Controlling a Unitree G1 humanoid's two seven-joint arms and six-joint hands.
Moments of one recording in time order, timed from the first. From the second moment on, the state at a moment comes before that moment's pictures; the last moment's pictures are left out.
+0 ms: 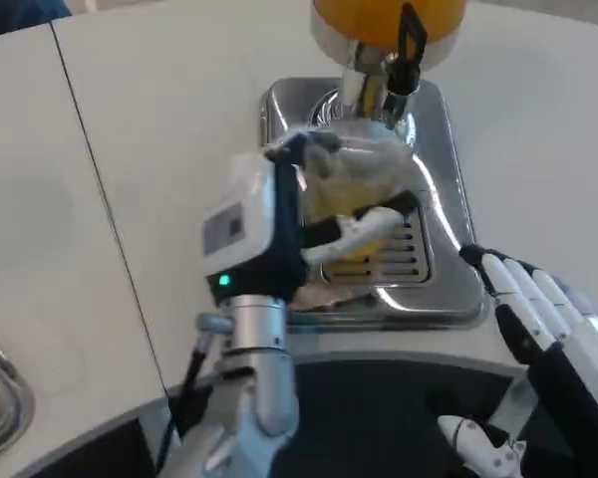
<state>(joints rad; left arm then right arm) -0.66 0.05 -0.32 0.61 0.67 -0.08 0.76 0.47 -0.17 -0.01 -0.95 -0.84 -0.03 0.35</state>
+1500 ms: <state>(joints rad) -0.02 0.39 0.02 -0.12 0.56 -0.23 0.47 0.39 -0.22 0.01 -0.90 -0.87 -0.07 0.32</state>
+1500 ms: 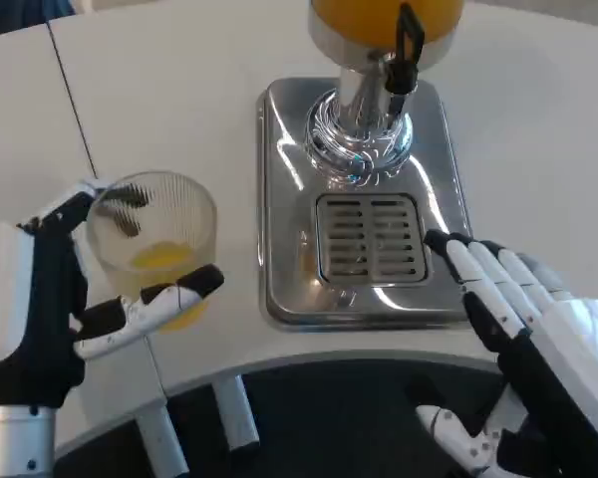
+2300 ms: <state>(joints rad) 0.29 0.30 0.06 -0.47 0.55 -0.39 0.28 0.49 -0.28 -0.06 -0.97 -0.92 -0.25 0.30</state>
